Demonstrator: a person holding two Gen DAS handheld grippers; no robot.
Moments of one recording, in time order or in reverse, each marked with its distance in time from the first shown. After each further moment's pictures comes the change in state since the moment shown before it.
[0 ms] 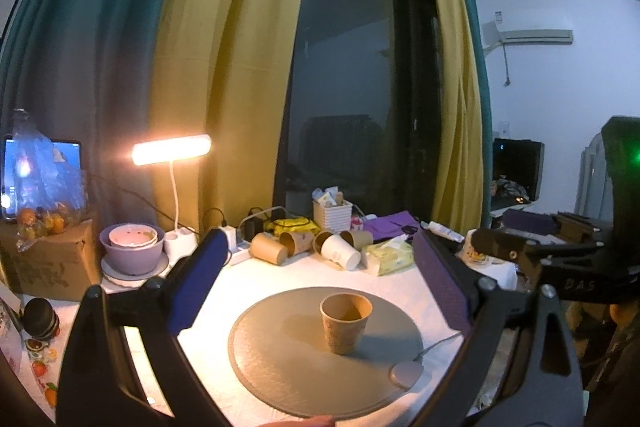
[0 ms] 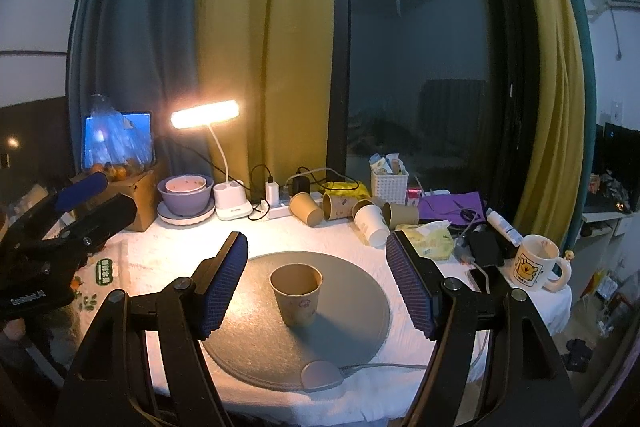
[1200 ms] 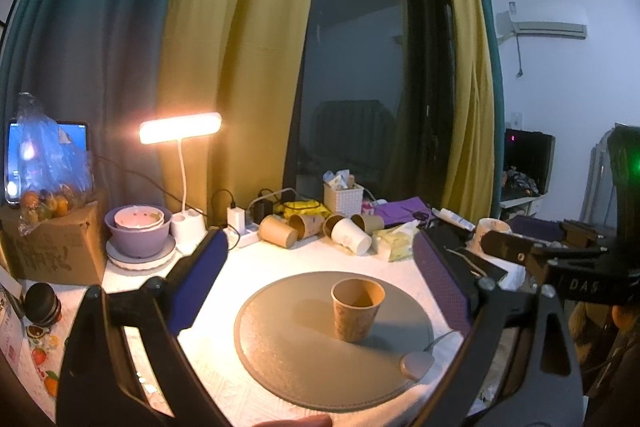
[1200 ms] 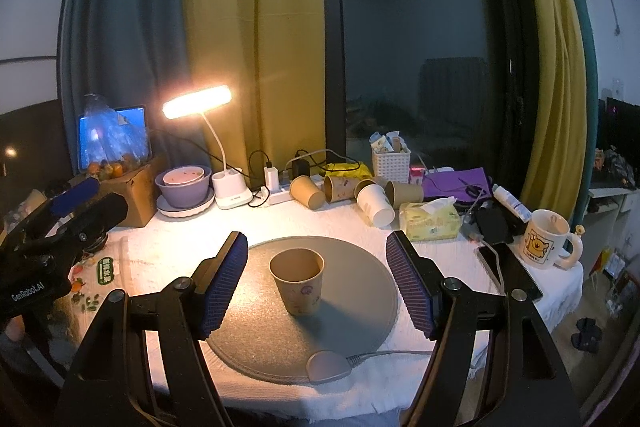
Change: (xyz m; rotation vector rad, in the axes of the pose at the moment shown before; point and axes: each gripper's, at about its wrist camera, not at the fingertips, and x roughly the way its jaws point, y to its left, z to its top) left arm 0.011 0.009 -0.010 -0.020 0.059 0.029; right arm 0.018 -0.010 -0.011 0.052 0.057 0.012
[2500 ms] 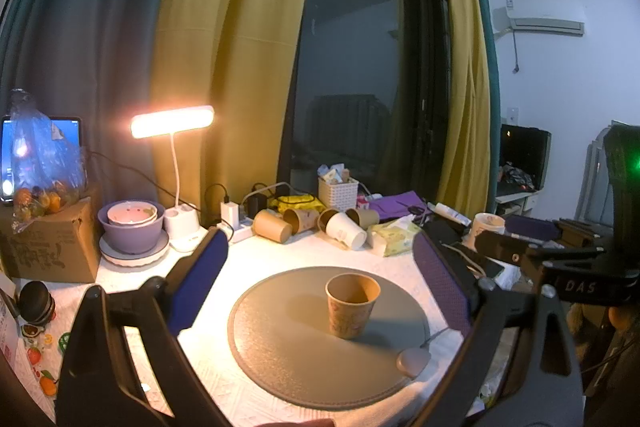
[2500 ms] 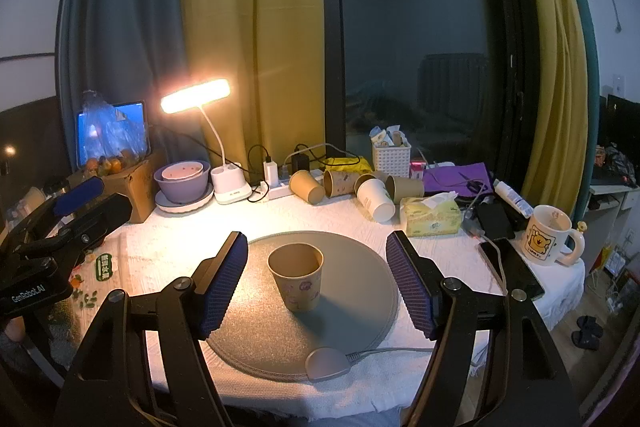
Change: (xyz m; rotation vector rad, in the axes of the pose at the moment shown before) left arm 0.003 -0.007 -0.005 0.003 0.013 -0.011; right arm 0.001 -0.001 -0.002 0.002 0.004 -0.001
